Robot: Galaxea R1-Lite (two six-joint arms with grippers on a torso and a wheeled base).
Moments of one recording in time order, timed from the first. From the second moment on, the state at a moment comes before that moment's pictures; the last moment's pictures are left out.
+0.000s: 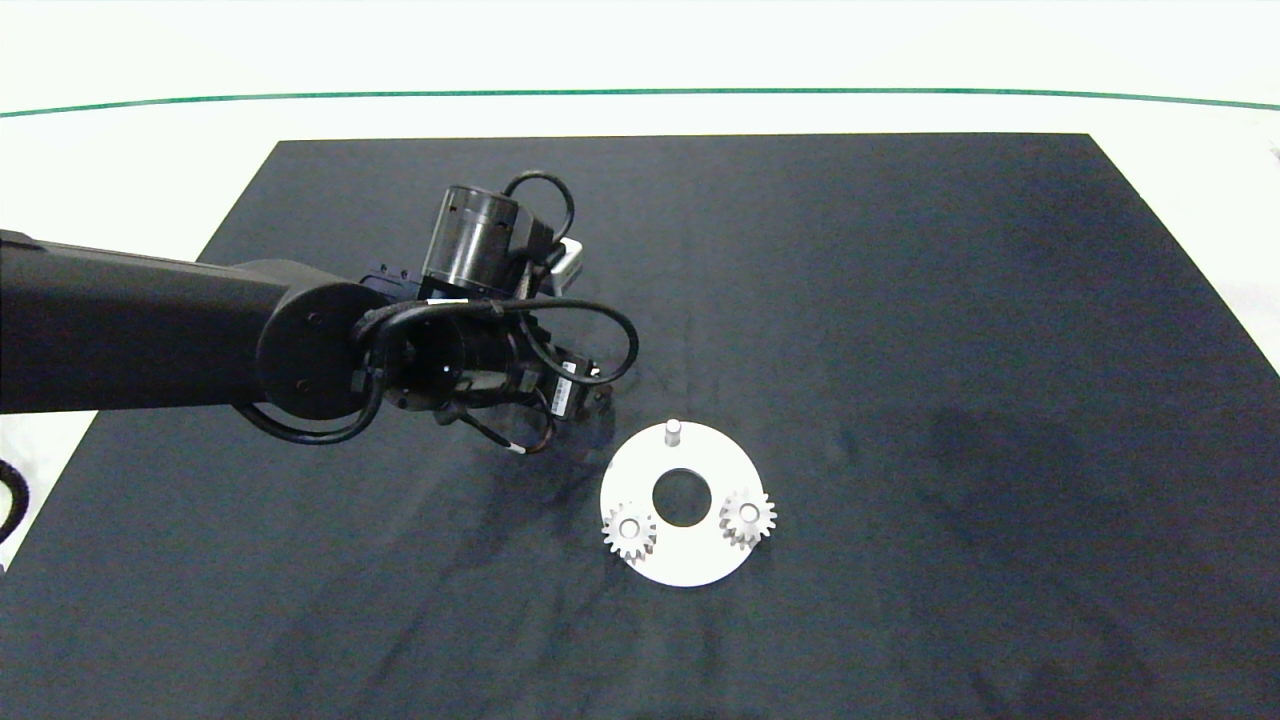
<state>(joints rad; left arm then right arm) -0.56 1.86 -1.40 0.11 0.26 0.08 0.69 0.75 -0.87 0.31 -0.21 -0.39</state>
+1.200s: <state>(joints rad) -0.58 1.89 -1.38 0.06 0.26 0.05 0.69 0.74 -0.88 0.31 -0.21 -0.39</state>
